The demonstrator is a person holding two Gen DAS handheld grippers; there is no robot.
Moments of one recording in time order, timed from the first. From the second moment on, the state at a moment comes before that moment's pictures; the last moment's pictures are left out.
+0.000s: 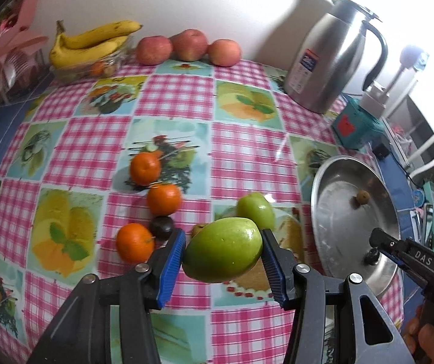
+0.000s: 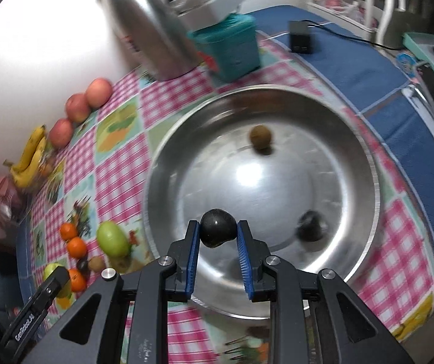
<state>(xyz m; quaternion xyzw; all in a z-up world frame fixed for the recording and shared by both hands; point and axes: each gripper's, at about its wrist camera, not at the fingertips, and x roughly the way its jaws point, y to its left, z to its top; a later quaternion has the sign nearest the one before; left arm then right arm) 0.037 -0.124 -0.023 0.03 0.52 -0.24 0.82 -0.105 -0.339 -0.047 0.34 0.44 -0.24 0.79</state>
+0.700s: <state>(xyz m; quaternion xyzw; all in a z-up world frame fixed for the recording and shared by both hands) 0.018 -0.228 -0.021 0.12 0.49 -0.31 0.80 -0.113 -0.377 -0.050 0.35 0.43 -0.28 0.79</state>
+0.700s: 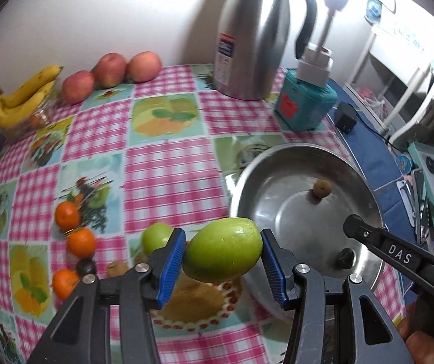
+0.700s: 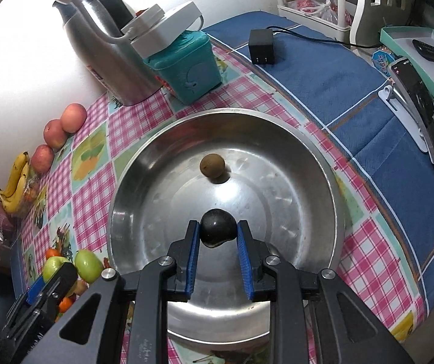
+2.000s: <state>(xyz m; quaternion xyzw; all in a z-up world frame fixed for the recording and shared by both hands) 0.006 -0.292 -0.049 0.18 0.49 -0.33 0.79 -0.112 -0.395 -0.063 0.34 0.44 -0.30 0.77</state>
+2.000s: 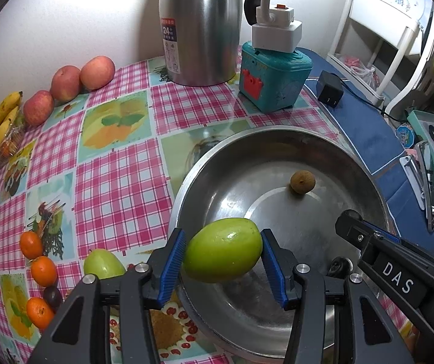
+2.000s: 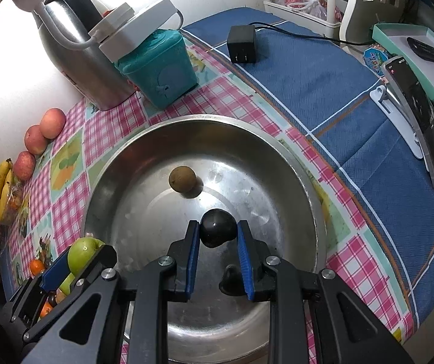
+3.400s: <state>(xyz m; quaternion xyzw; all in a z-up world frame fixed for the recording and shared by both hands) 0.042 -0.226 -0.036 0.12 0.52 -0.24 0.81 -0.108 -0.382 -0.045 0.31 0.45 -0.30 0.78</state>
